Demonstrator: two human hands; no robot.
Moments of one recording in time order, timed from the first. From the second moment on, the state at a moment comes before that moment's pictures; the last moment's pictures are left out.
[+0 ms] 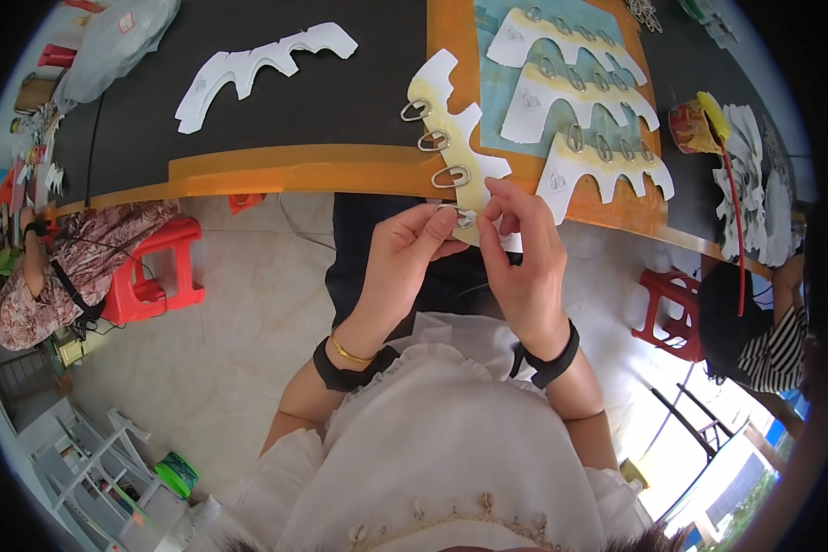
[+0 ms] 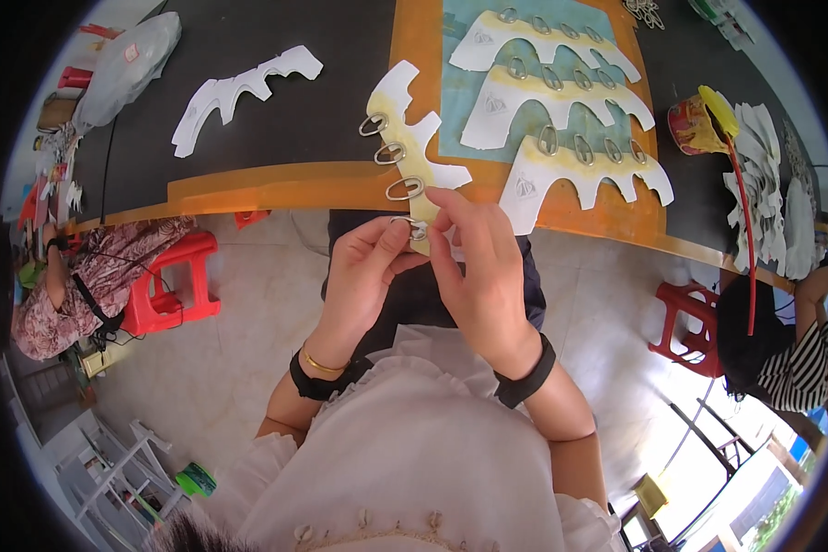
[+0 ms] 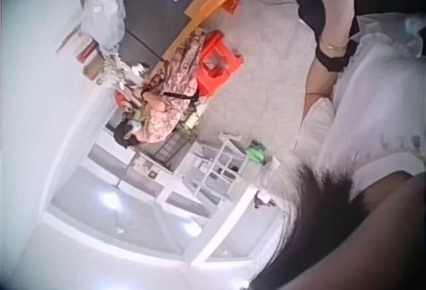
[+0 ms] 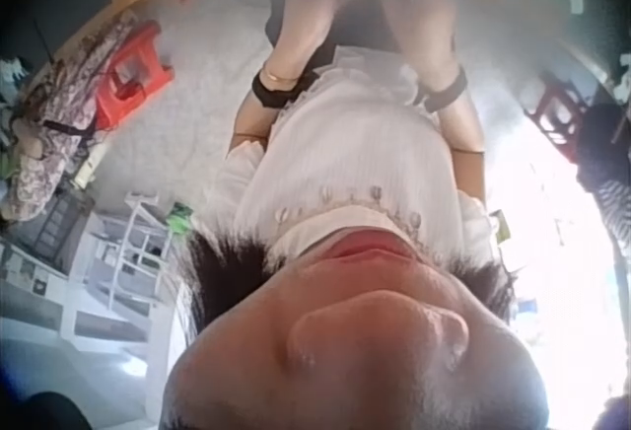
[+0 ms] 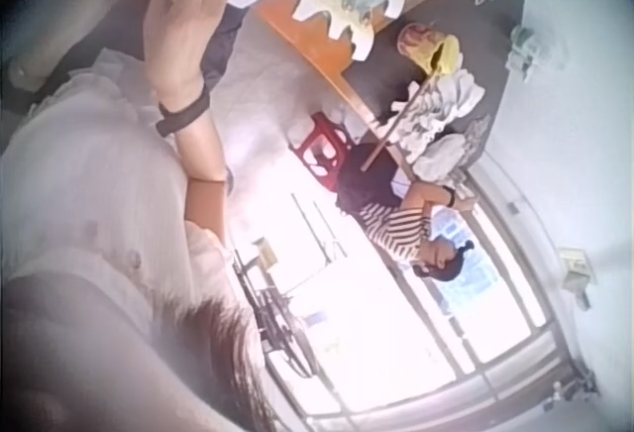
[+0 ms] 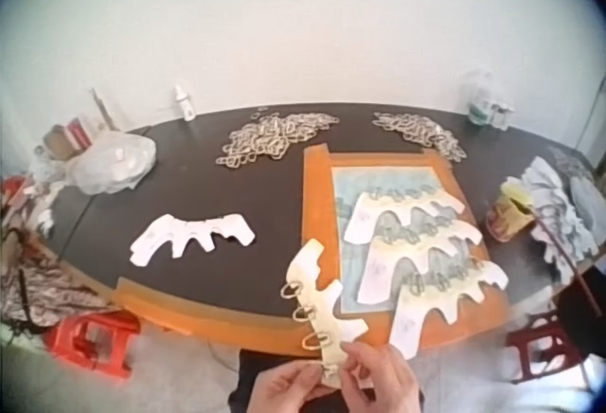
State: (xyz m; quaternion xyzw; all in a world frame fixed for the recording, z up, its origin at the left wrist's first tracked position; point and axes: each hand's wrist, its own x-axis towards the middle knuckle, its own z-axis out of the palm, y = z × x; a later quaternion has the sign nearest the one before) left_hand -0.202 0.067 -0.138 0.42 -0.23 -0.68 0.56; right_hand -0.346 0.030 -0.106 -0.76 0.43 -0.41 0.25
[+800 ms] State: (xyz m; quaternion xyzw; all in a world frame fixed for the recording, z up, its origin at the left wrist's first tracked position) left_hand -0.202 0.070 -0.131 0.52 -0.31 -0.61 0.51; right_hand -0.358 0.031 -0.096 -0.82 0.44 -0.34 0.13
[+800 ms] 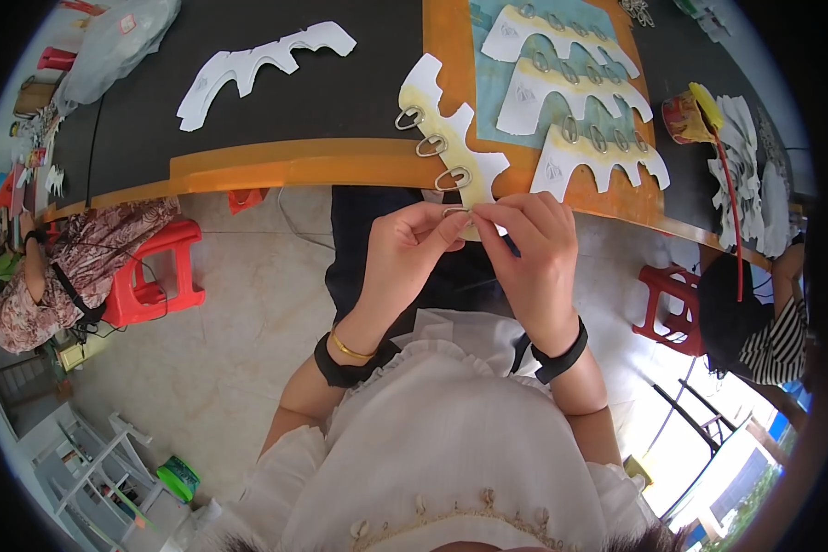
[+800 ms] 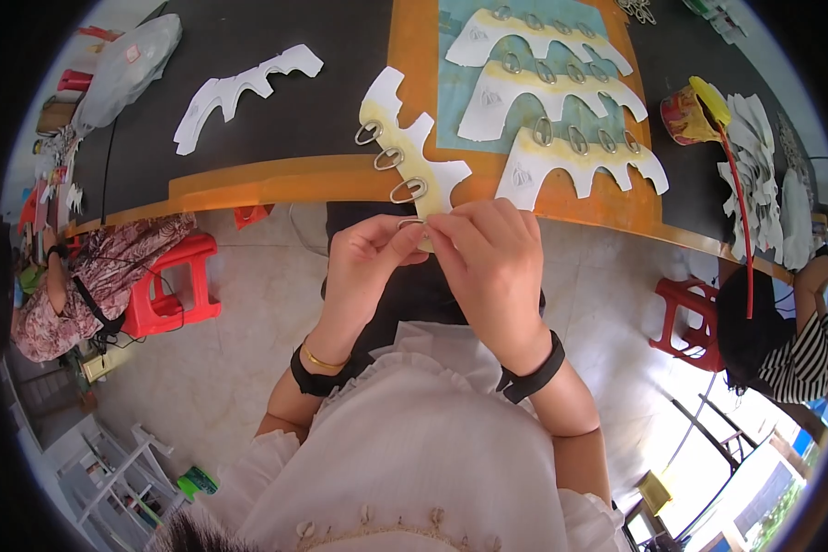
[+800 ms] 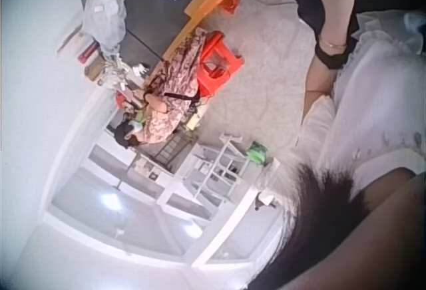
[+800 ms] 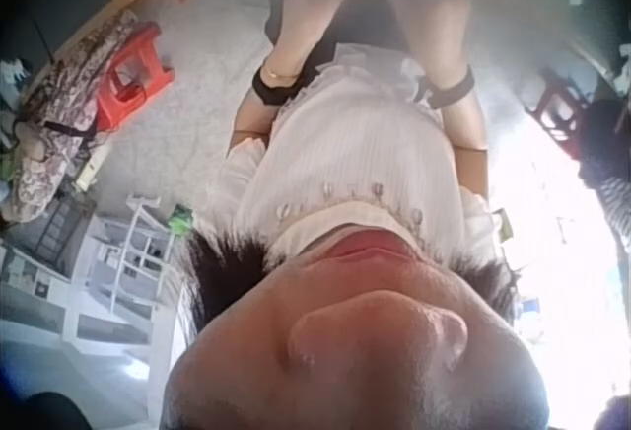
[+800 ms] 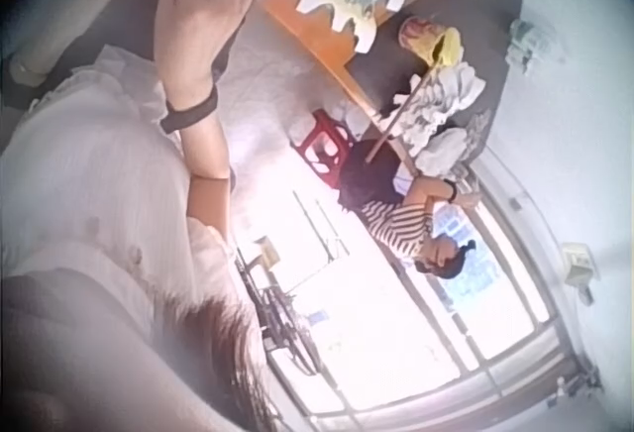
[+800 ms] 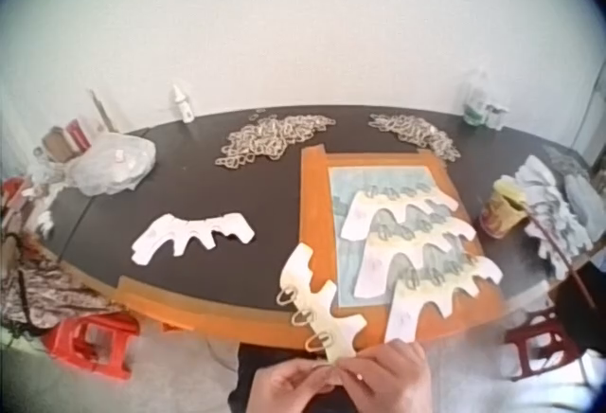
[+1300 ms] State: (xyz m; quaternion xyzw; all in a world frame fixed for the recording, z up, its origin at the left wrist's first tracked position) left_hand -0.197 0.073 -0.135 0.48 -0.29 -0.63 0.54; right_hand -0.348 0.035 -0.104 -0.83 0.41 -0.35 0.12
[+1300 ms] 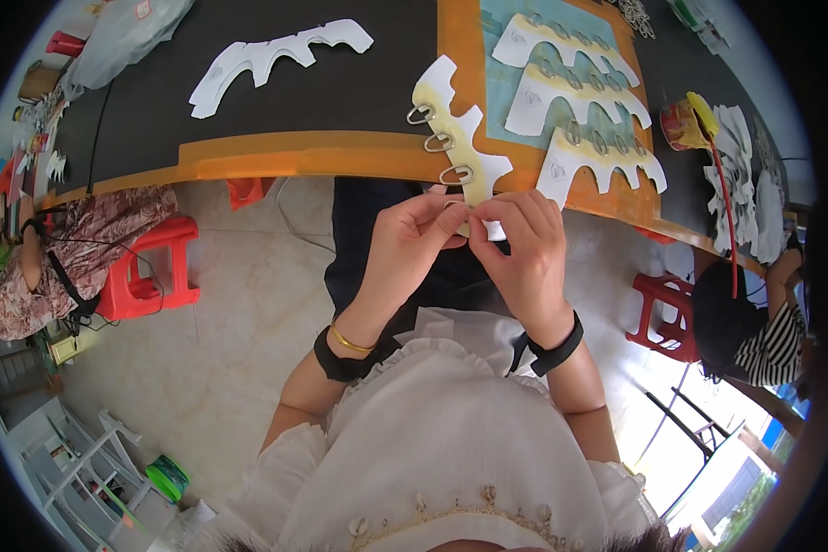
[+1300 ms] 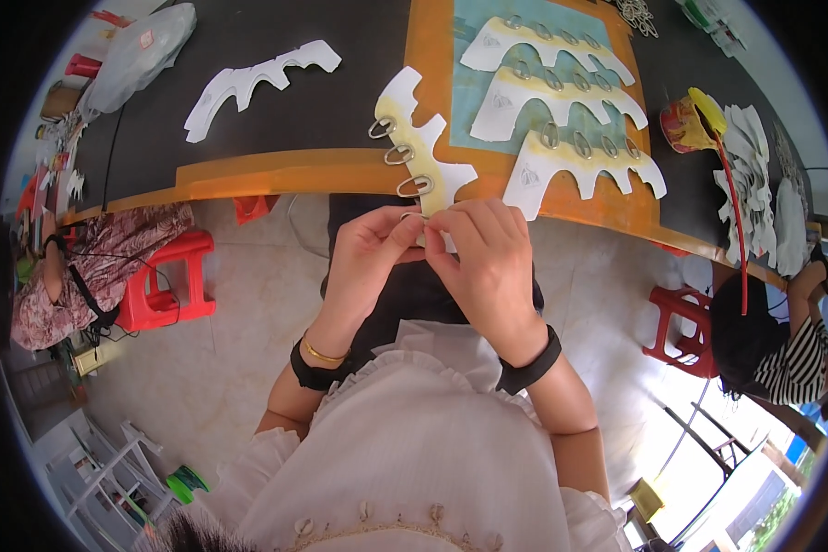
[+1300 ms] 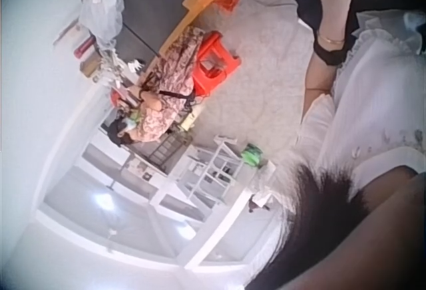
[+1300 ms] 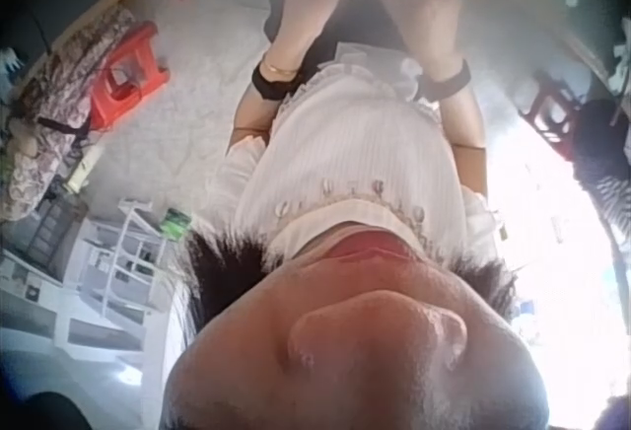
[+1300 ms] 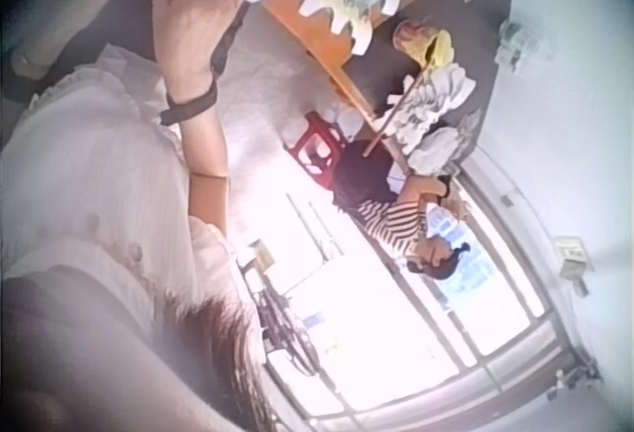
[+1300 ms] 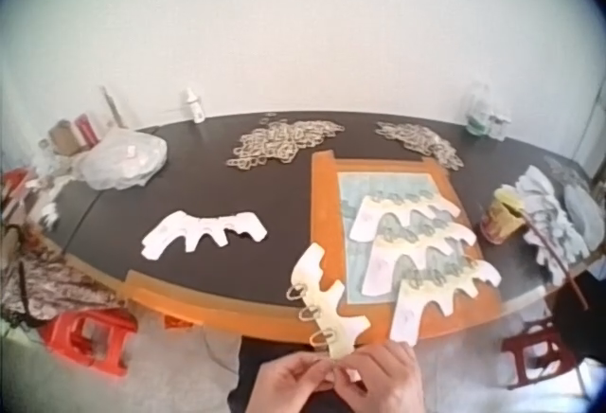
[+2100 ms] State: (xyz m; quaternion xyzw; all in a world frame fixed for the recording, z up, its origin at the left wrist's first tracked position) left_hand -0.186 0.065 -0.117 0.52 -0.41 -0.60 0.45; right_hand -0.357 0.004 -0.091 -0.87 0.37 -0.29 0.18
